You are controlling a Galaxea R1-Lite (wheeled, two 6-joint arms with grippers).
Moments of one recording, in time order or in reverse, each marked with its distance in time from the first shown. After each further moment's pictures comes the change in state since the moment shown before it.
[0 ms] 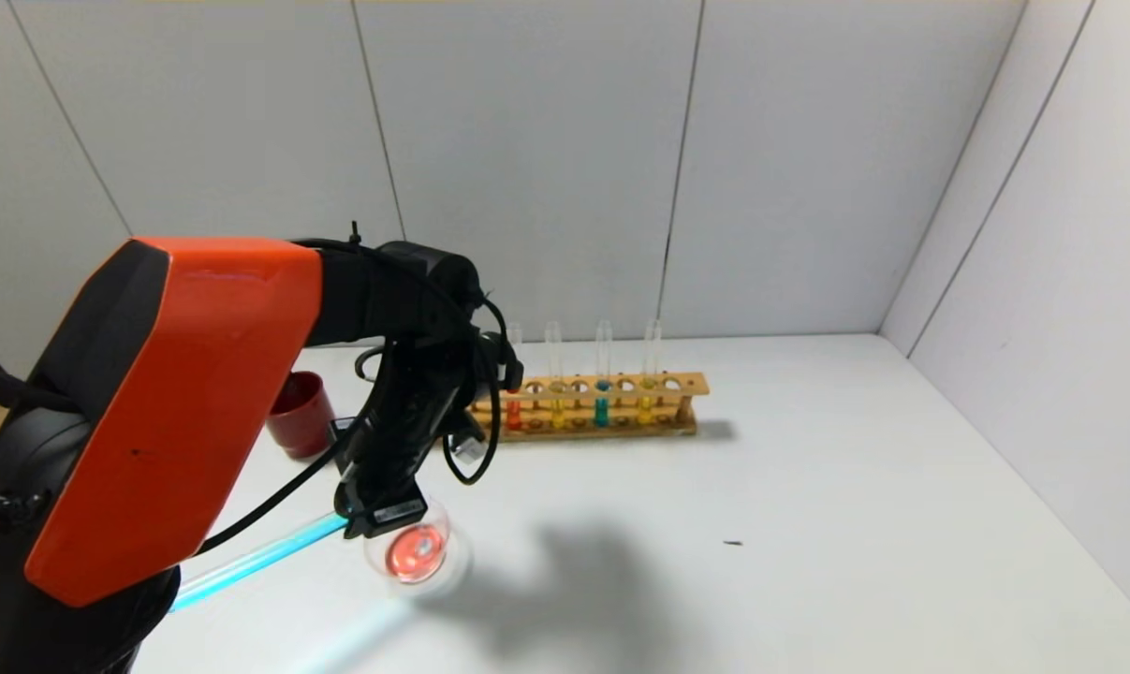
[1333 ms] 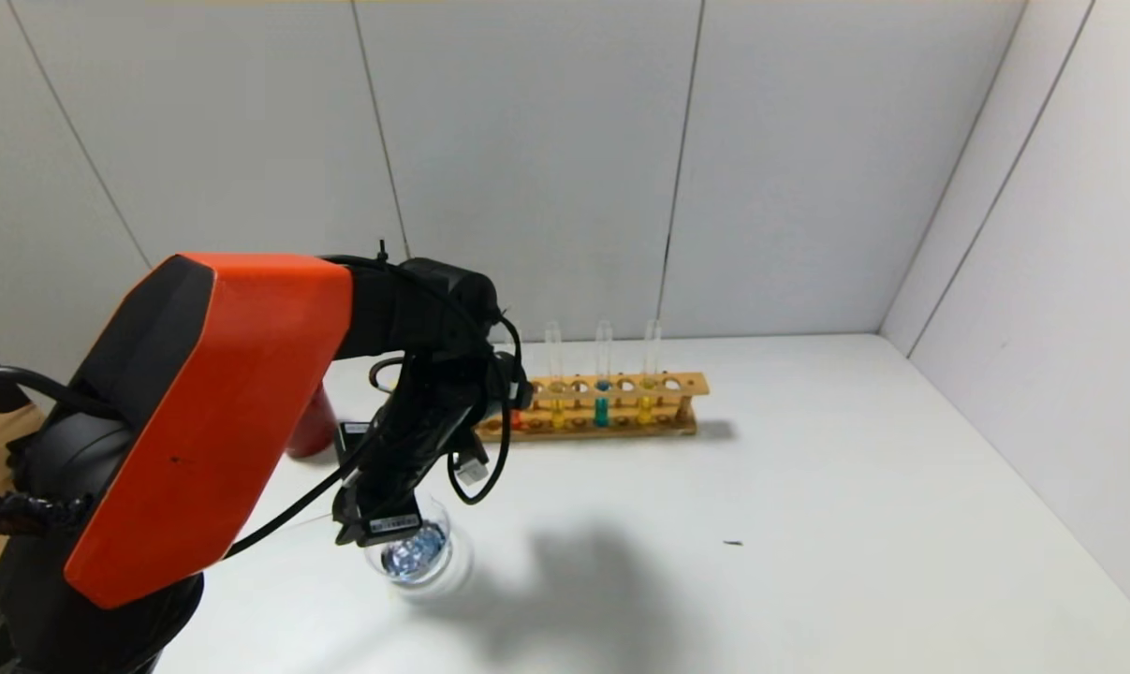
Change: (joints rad) left arm -0.025 0.039 -0.002 0.036 0.067 0.047; right arm 0.000 0.000 0.000 0.000 0.000 0.000
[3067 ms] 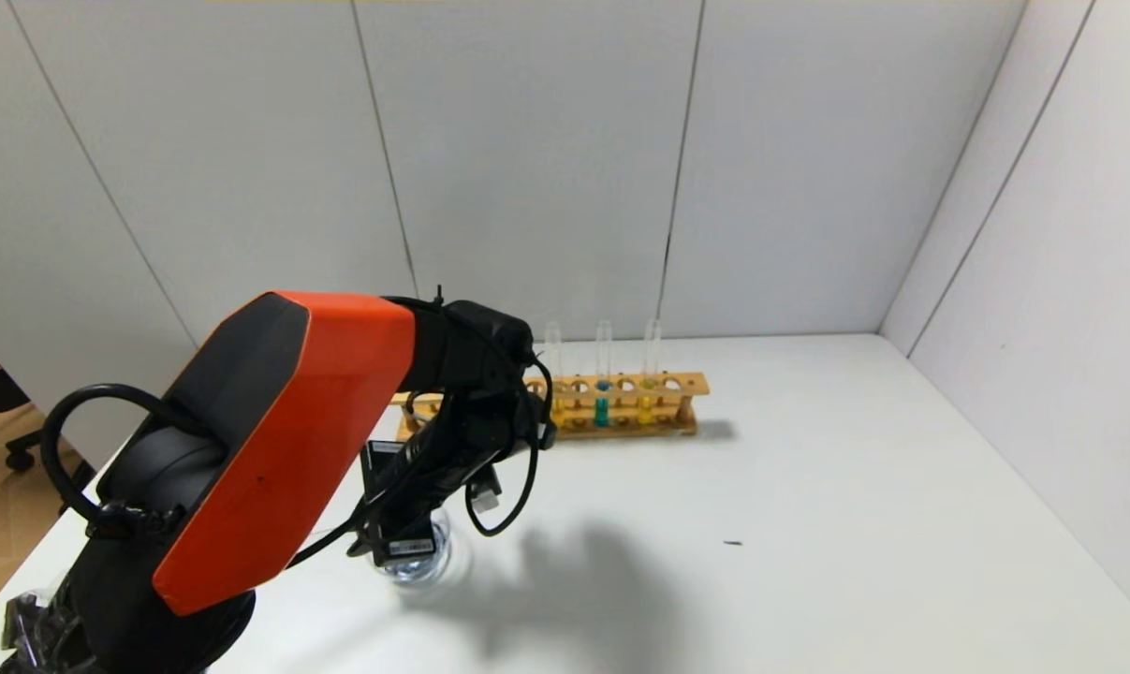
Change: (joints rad) left arm -0.045 0.092 0.003 0.000 0.083 -0.027; right arm 0.000 0.000 0.000 0.000 0.000 0.000
